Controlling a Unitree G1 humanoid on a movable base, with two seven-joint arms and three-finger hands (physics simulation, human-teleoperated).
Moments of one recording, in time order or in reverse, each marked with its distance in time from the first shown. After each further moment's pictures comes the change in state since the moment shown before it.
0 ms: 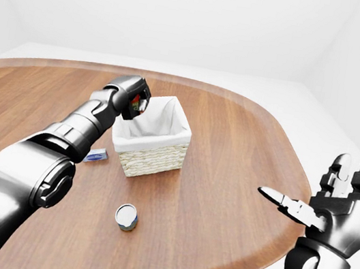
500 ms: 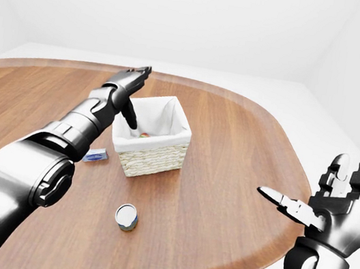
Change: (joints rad) left arm -0.007 0.006 0.003 -0.004 -0.002 0.000 0.022; right arm 0.000 0.000 0.004 0.004 -0.003 0.000 0.000
